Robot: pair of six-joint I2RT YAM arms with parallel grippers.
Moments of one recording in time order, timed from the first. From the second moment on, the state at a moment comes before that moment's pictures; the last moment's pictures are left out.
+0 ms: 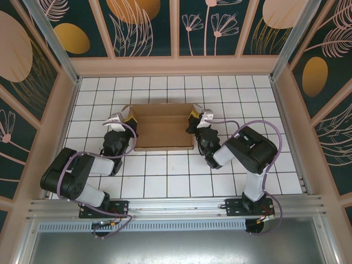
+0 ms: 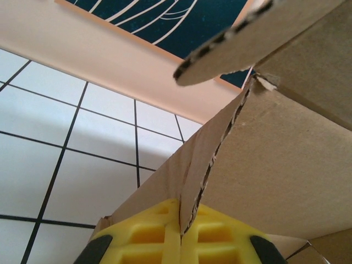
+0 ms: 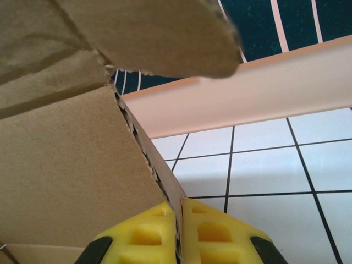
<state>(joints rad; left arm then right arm) -0.34 1.50 0.26 1.17 -0.08 -0.54 0.72 1.87 0.52 1.40 0.41 0.30</state>
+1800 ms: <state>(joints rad) -0.34 1.42 0.06 1.21 -0.20 -0.65 0.94 1.72 0.25 1.50 0.52 0.11</state>
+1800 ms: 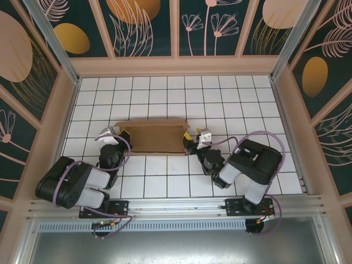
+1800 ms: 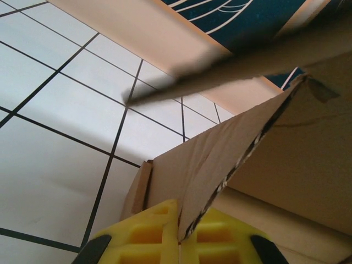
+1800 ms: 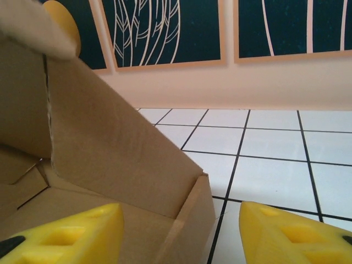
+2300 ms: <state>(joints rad) -0.35 1.44 0.10 1.17 -0.18 -0.67 1.04 1.05 0.19 0.92 0.41 0.12</state>
